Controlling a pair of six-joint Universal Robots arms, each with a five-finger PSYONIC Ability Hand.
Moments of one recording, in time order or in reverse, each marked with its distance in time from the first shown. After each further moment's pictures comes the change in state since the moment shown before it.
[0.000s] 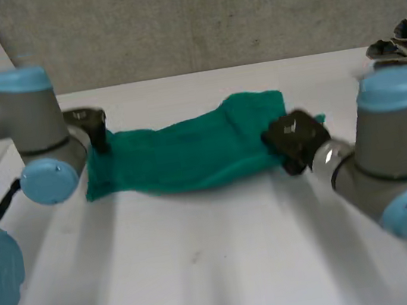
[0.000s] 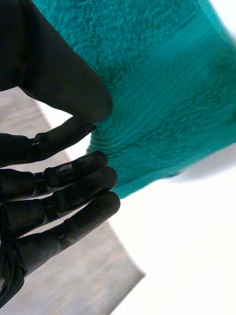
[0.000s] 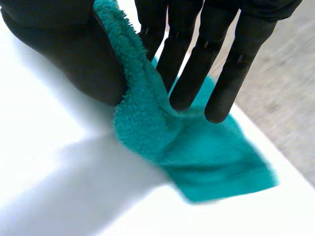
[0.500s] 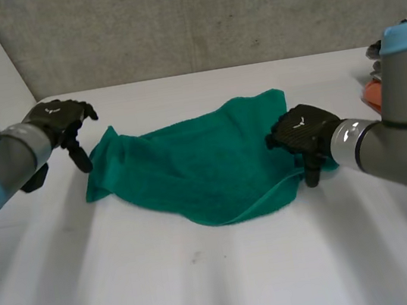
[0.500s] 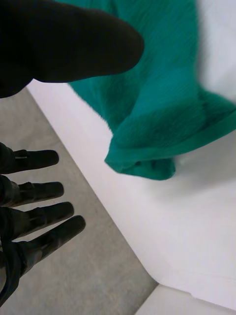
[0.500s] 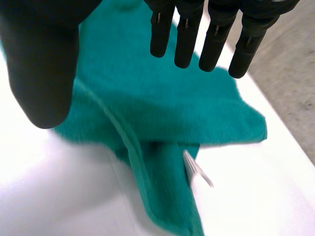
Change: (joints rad) left arm 0.116 0.434 -0.471 0.017 0.258 0.089; right arm -0.100 0.034 -0.242 0.434 -0.146 -0.272; left_hand -0.800 -0.843 -0.842 -0.841 -0.822; right_hand -0.709 -0.755 -0.774 -0.787 -0.775
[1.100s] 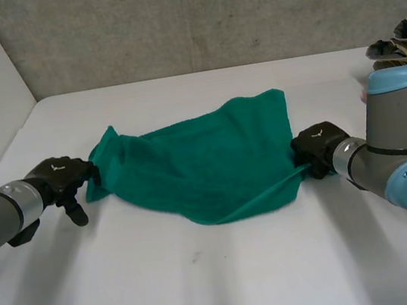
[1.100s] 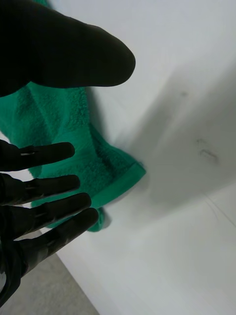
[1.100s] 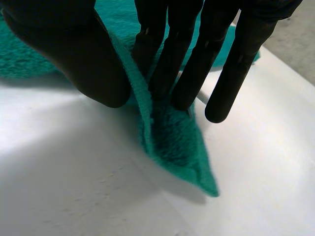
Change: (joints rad) left arm 0.144 0.042 -0.343 0.095 0.201 0.191; right arm -0.033 0.180 0.025 -0.250 0.147 0.316; left_hand 0.155 0.157 0.157 0.146 0.141; right_hand 0.723 0.763 0.766 0.779 0.768
